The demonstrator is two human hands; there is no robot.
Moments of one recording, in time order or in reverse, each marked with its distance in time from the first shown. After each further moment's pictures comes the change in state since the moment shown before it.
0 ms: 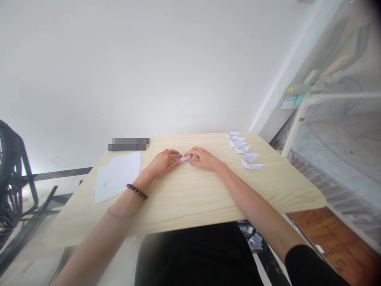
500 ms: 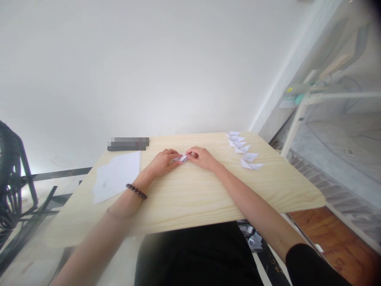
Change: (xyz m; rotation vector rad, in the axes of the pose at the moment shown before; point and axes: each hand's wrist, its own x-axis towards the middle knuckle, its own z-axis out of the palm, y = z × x) left_hand 0.000 -0.002 0.001 -0.026 0.010 0.000; right_hand 0.004 -0.003 0.007 0.077 0.109 0.105
